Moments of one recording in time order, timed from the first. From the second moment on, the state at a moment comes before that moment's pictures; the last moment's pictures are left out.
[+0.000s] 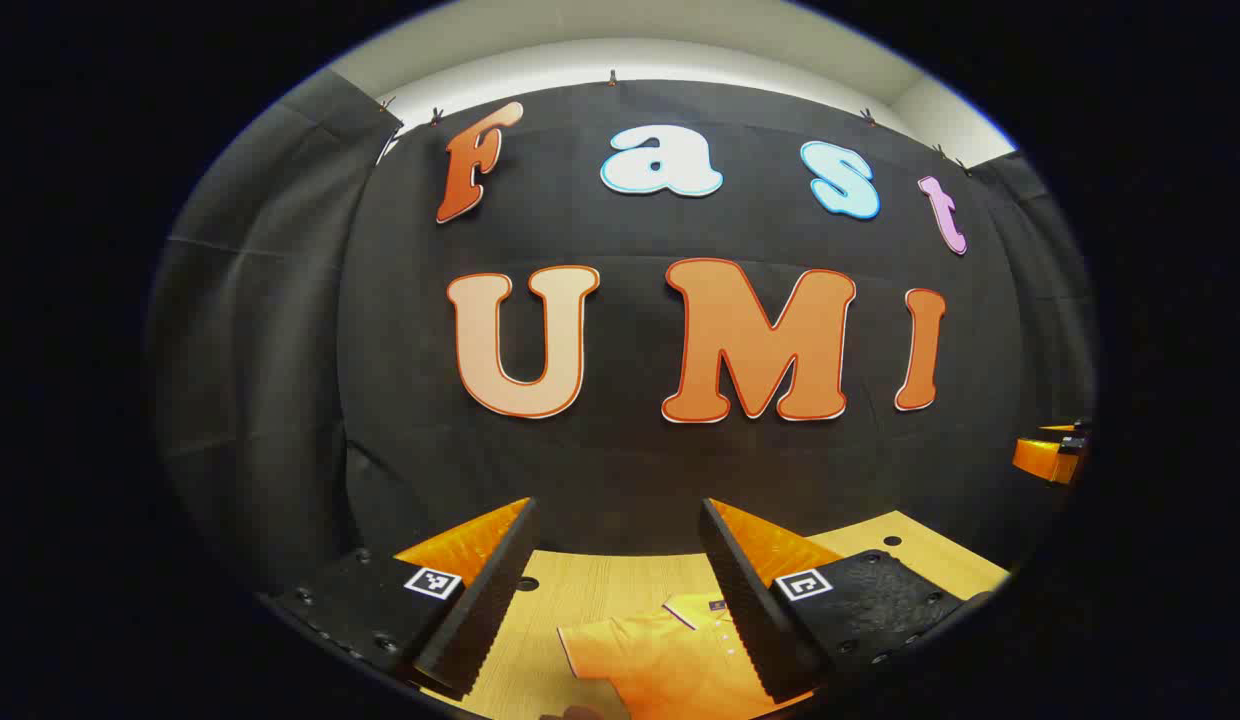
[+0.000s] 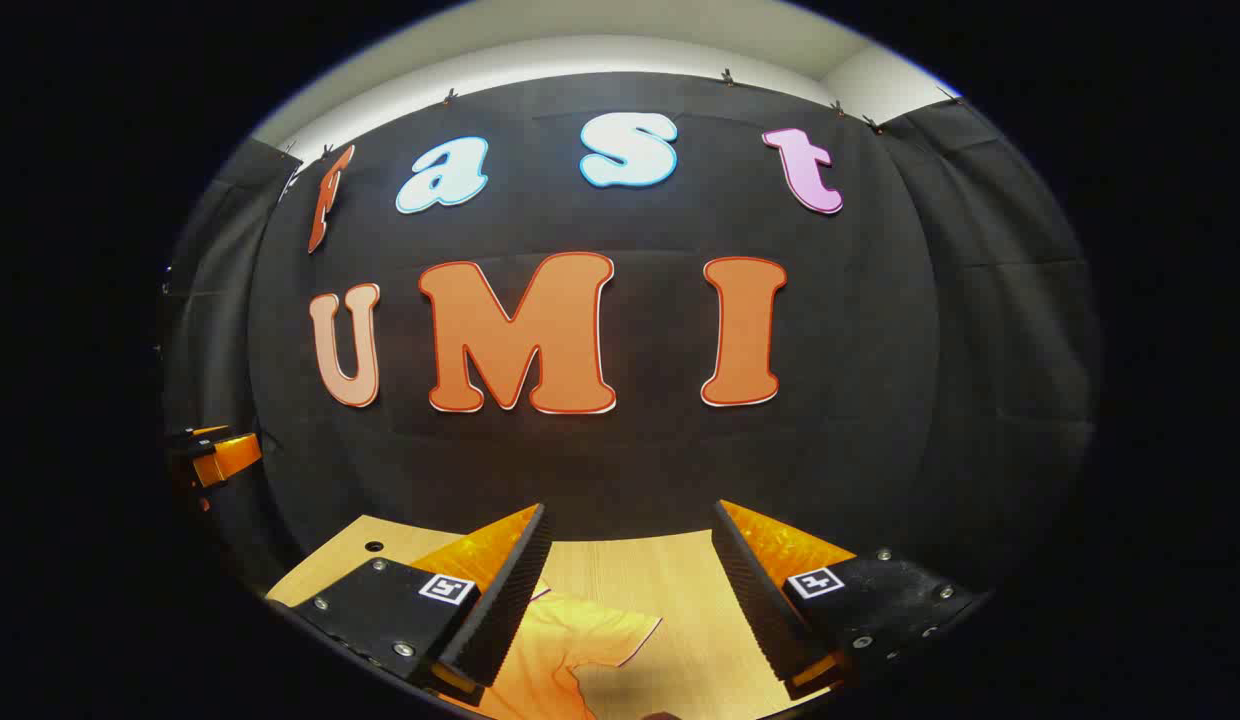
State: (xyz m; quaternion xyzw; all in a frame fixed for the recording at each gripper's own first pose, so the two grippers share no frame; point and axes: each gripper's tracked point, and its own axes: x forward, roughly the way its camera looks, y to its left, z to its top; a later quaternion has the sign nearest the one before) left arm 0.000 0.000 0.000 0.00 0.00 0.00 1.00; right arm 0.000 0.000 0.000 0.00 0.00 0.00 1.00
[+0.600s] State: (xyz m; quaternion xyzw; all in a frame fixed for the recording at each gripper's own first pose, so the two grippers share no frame) left arm -0.010 0.029 -0.012 0.00 0.01 0.02 1.00; right arm -0.003 0.014 -0.012 -0.01 0.01 0.00 1.00
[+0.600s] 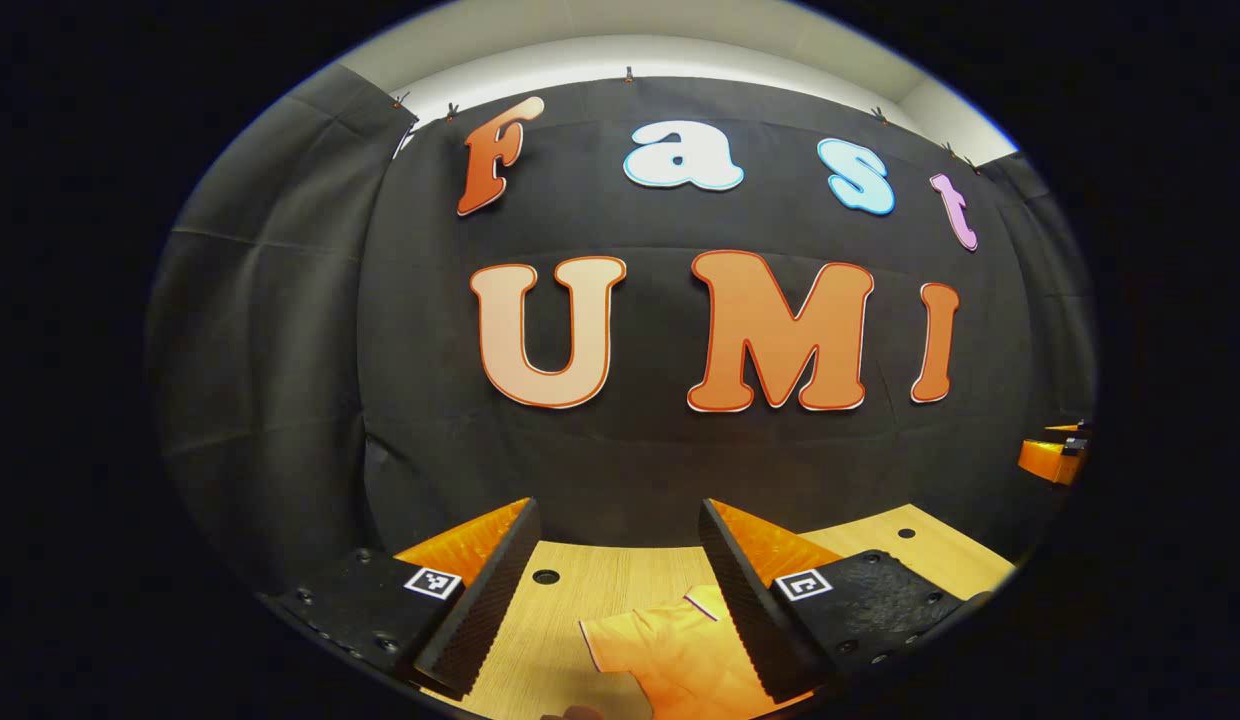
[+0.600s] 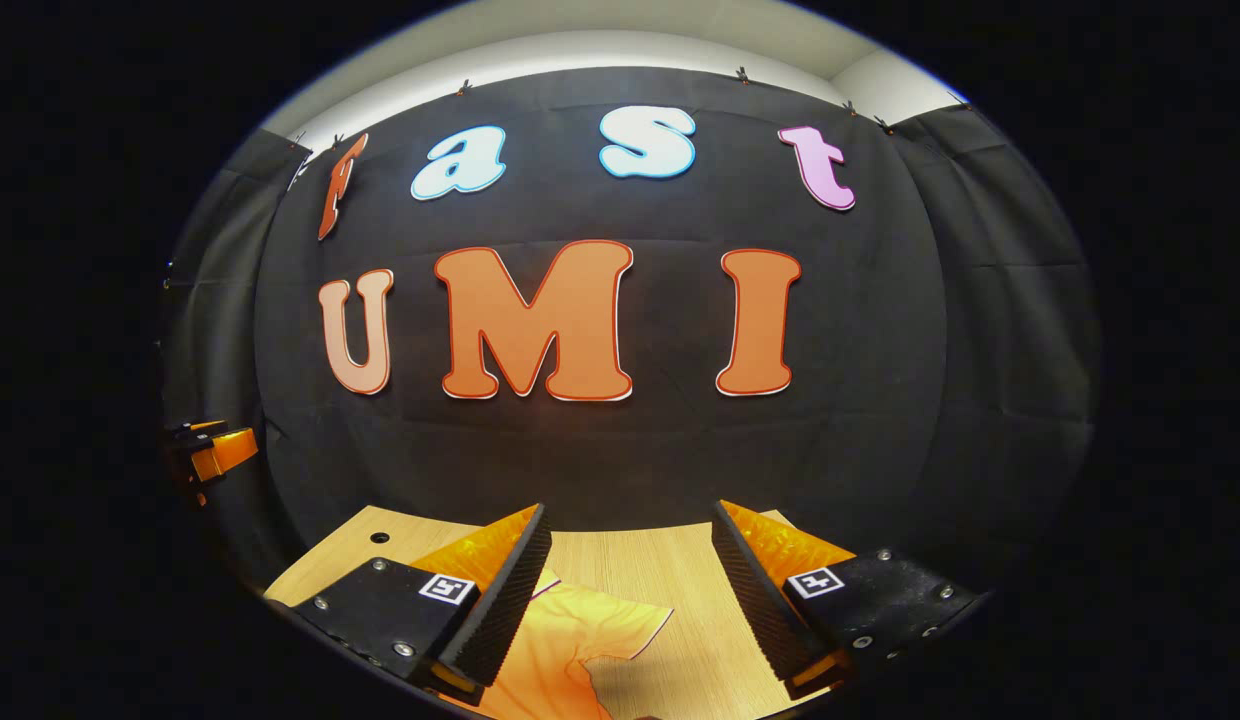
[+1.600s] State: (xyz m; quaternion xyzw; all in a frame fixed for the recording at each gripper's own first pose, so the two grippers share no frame) left arm -0.008 0.058 -0.046 -0.01 0.03 0.03 1.00; right arm 0.086 0.030 -0.113 0.08 0.25 0.01 0.97
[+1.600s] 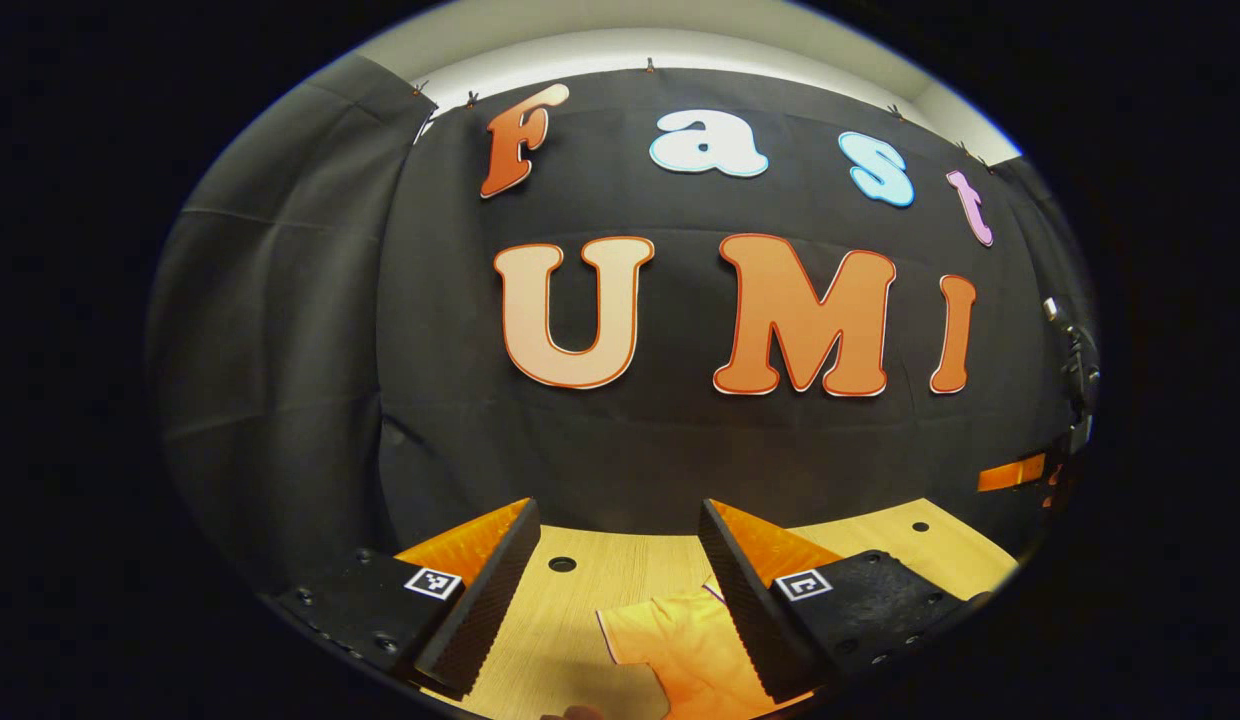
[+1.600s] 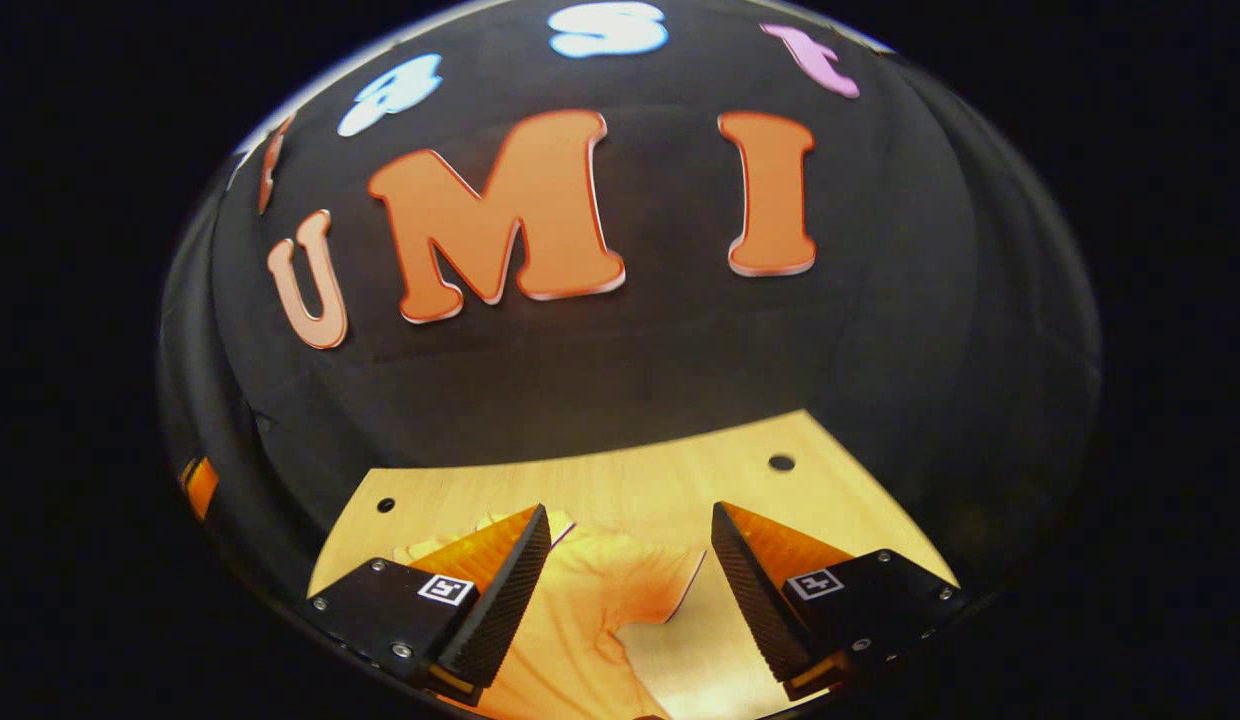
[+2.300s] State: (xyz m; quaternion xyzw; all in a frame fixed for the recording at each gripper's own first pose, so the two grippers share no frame) left arm 0.006 0.116 -0.094 -0.02 0.08 0.05 1.00; right arm 0.147 -0.028 -0.353 0.11 0.57 -0.13 0.80
